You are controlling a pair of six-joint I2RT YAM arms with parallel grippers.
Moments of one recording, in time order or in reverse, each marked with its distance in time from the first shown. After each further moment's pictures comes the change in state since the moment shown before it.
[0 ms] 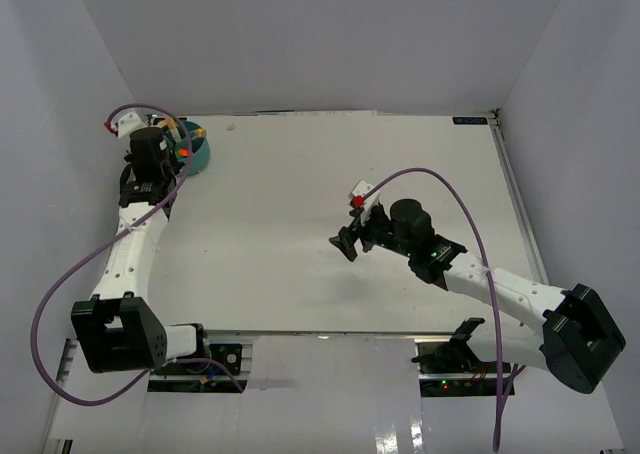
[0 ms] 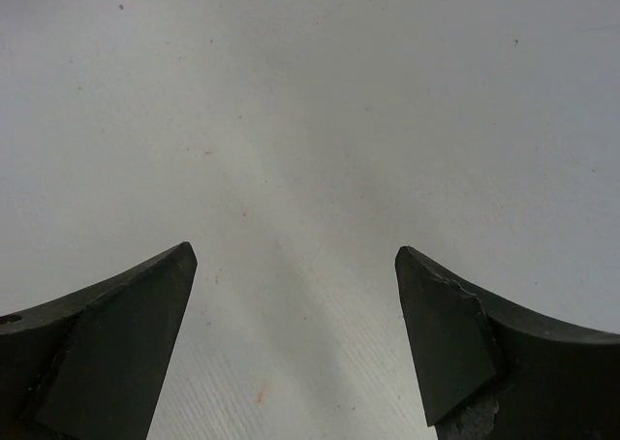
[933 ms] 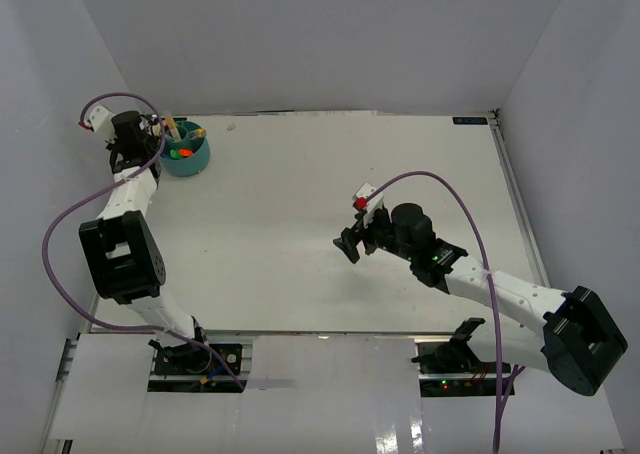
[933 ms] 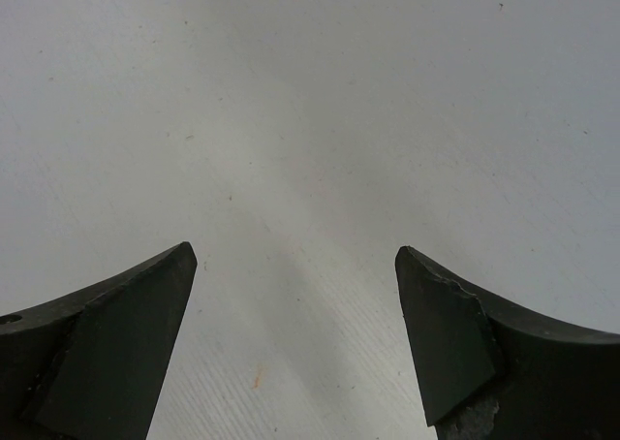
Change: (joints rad) left arm 0.229 0.438 0.163 0.352 0.002 -0.211; right arm 0.000 -0.016 -0.045 0.004 0.055 0.031
